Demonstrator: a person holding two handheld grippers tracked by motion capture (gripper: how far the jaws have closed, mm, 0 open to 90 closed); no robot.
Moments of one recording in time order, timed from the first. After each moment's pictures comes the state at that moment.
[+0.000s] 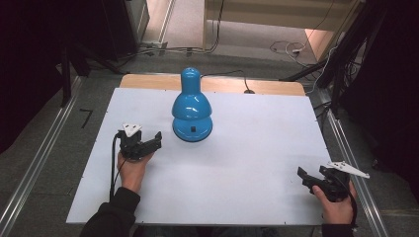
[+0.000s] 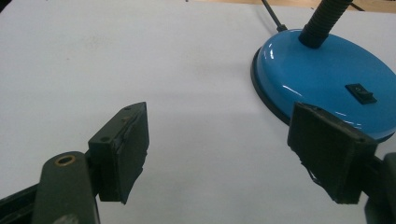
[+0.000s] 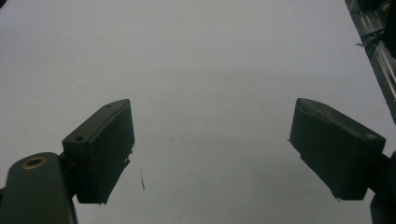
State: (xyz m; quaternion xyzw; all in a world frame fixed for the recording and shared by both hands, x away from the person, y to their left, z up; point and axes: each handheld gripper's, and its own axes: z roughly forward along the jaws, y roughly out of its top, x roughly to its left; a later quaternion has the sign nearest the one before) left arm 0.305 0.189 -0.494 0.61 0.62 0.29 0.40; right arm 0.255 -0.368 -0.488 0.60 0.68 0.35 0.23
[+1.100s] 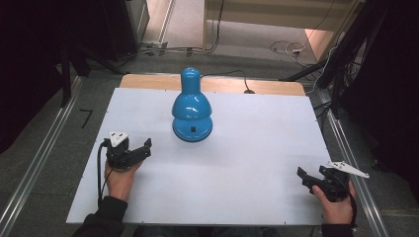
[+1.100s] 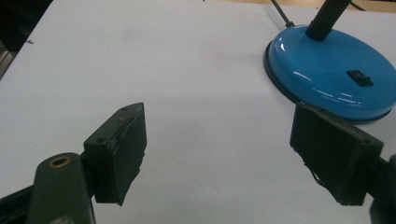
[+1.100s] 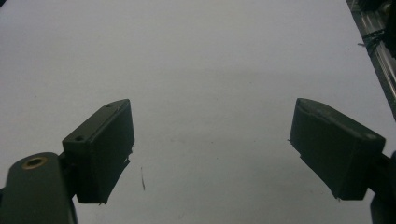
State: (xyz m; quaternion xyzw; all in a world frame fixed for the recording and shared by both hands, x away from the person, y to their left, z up) left arm 0.272 0.210 -0.489 0.61 0.62 0.29 0.40; right arm 0.256 -0.367 -0.489 0.60 0.68 0.35 0.23
